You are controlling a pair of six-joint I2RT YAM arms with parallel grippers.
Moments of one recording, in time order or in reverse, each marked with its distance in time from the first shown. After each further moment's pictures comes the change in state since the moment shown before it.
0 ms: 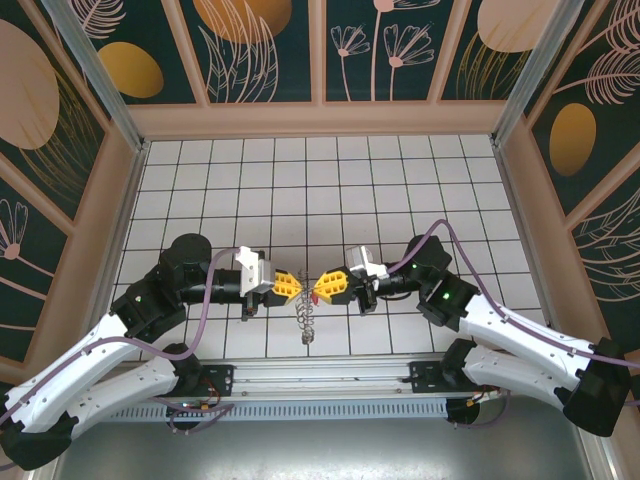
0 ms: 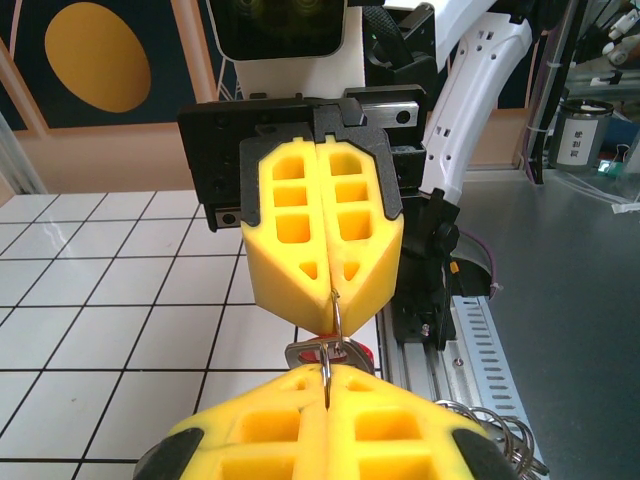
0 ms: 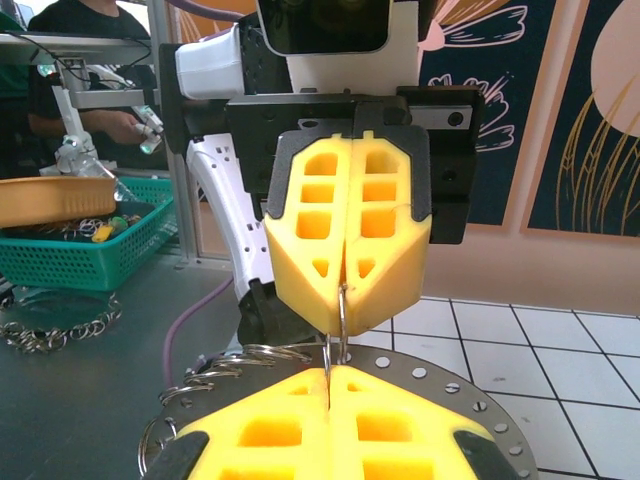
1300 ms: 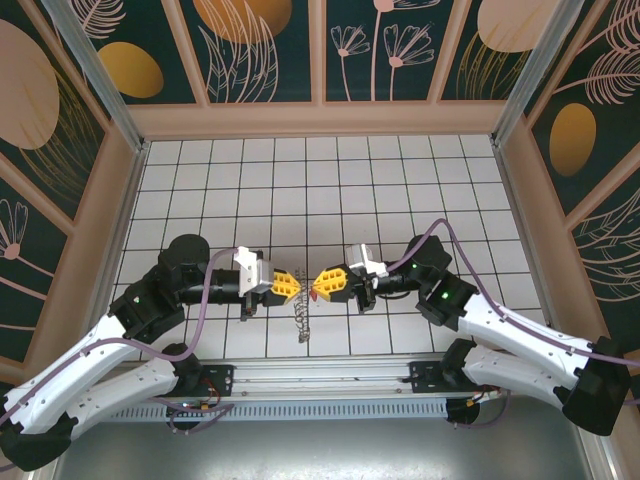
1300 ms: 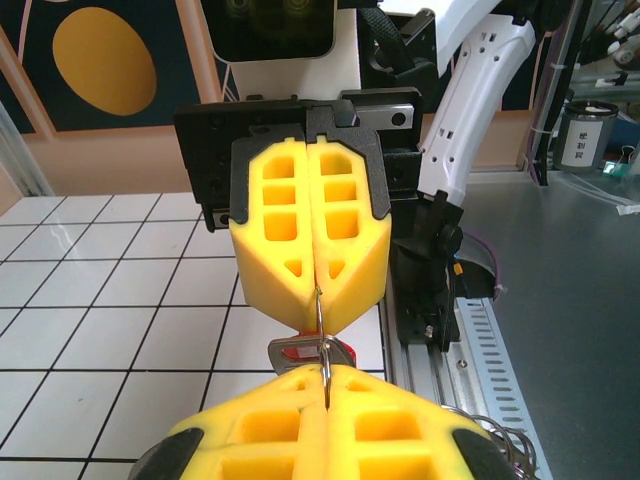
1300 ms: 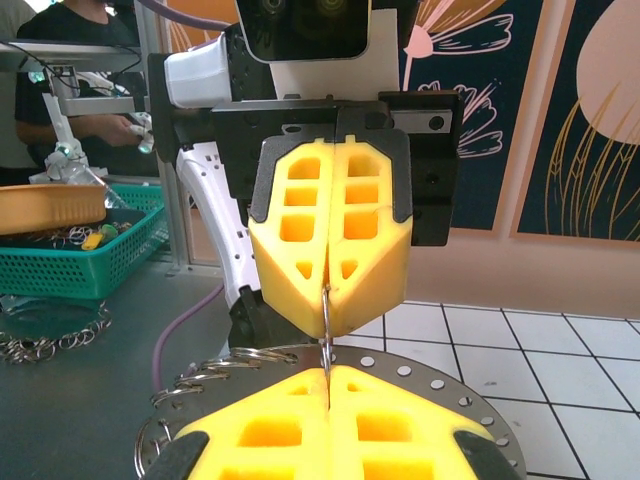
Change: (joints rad) left arm 0.000 -0.008 0.000 -0.001 -0.008 0.000; right arm 0.000 0.012 -0.002 0.033 0.009 0.016
